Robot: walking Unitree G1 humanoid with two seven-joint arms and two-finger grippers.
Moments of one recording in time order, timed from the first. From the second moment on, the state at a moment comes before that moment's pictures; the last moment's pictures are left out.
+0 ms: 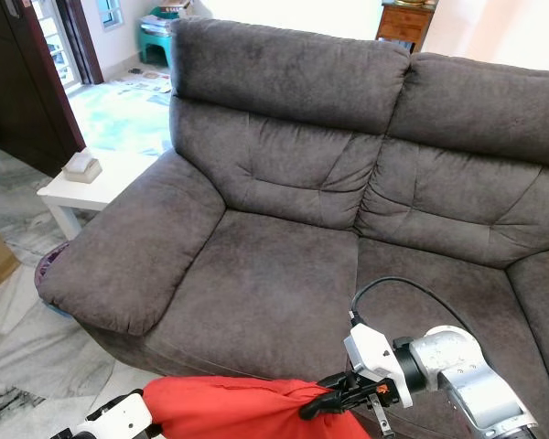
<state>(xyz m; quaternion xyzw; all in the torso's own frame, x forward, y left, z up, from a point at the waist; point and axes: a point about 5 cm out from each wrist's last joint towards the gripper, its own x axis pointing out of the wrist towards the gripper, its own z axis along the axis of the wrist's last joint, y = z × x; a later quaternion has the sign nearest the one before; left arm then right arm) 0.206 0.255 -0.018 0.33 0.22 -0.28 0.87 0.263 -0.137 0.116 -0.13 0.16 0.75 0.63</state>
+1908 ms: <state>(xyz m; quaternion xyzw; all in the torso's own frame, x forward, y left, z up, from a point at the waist) 0.258 0.237 0.040 0.22 0.02 -0.02 0.97 0.260 -0.134 0.078 -0.05 0.13 0.62 0.77</state>
